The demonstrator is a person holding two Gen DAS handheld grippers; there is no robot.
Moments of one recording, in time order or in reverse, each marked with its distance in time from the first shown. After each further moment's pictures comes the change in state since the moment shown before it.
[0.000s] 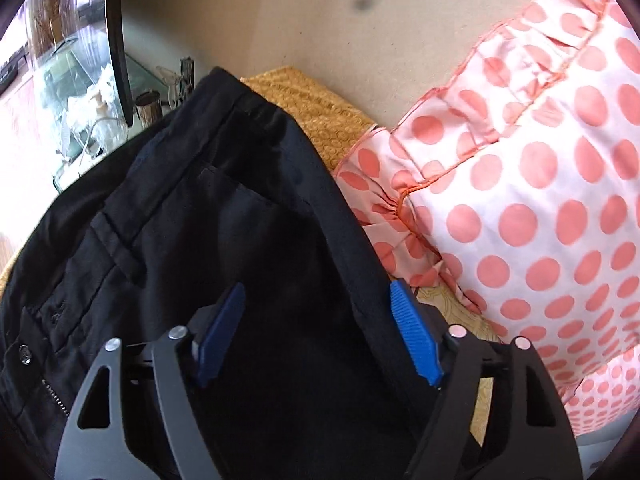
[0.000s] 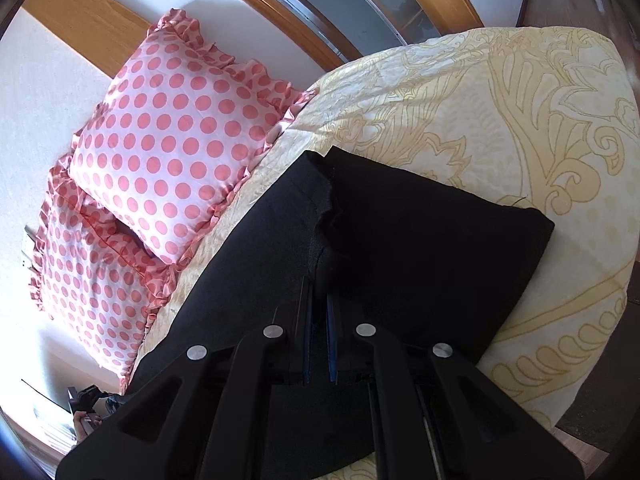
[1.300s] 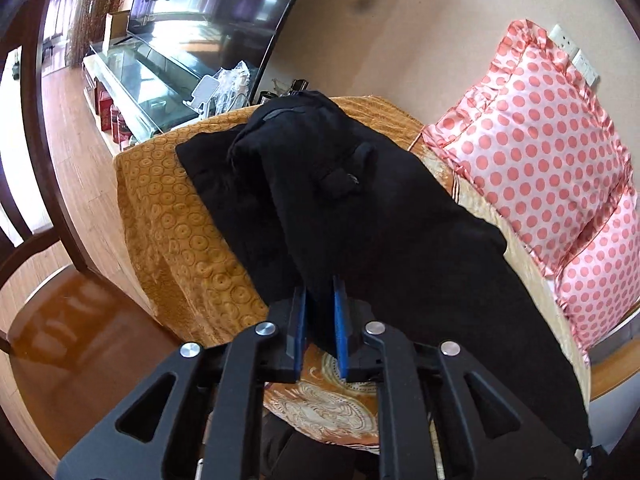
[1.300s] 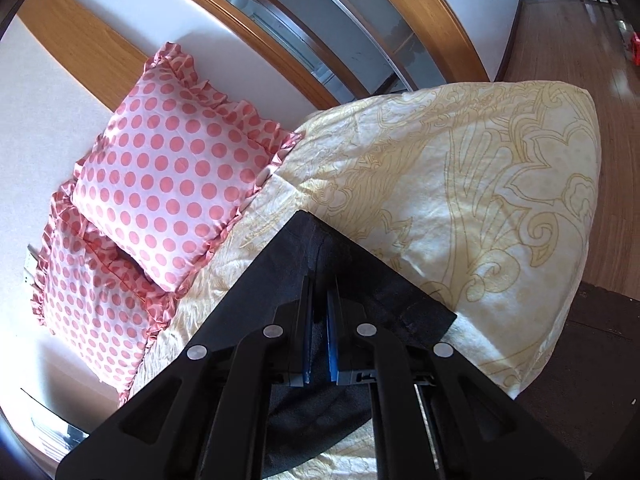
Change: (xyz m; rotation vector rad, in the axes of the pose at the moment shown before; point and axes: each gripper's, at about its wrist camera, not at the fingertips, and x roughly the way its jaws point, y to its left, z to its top) left arm -0.193 0.236 -0.264 -0.041 -0.264 -0.124; right arm -0.037 -0.021 0.031 0.002 -0.073 -0.014
